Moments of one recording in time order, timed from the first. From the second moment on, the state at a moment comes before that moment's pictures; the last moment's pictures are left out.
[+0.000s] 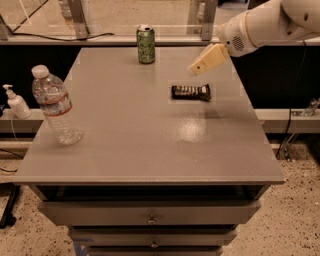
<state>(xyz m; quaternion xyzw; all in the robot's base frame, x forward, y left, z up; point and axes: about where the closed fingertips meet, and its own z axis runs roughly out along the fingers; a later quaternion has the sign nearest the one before) 0.688 -0.126 0.947 -0.47 0.75 0.15 0.43</state>
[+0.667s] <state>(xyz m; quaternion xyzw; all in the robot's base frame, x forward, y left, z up) 0.699 -0.122 0.939 -0.46 0.75 0.16 0.45</state>
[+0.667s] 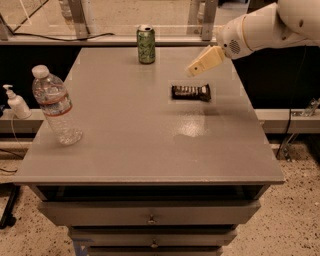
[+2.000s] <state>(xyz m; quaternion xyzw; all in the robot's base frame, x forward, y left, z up) 0.799 -0.102 0.926 -0.44 0.71 0.15 0.53</state>
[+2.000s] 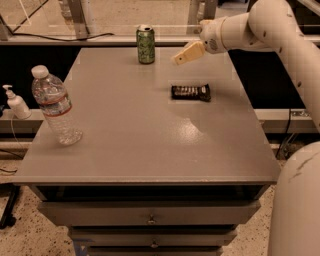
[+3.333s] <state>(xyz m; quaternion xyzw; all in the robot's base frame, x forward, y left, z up) 0.856 0.000 0.904 -0.41 0.70 0.24 0.53</state>
